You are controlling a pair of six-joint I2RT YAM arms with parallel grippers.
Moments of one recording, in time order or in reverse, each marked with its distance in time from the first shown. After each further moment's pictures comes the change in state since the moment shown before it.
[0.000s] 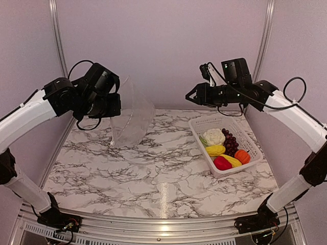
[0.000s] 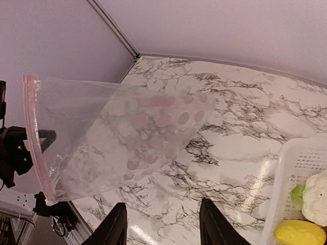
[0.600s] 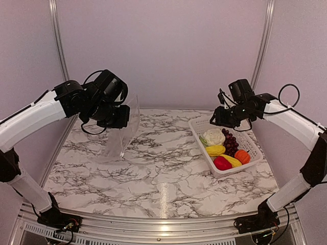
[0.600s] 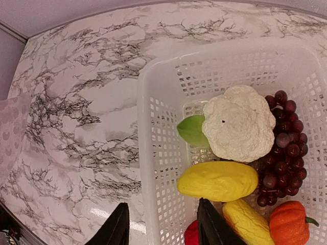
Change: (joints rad) left arm 0.039 0.011 0.019 -0.097 0.235 0.104; right arm -0.255 -0.063 -0.252 -0.153 0.124 -0.057
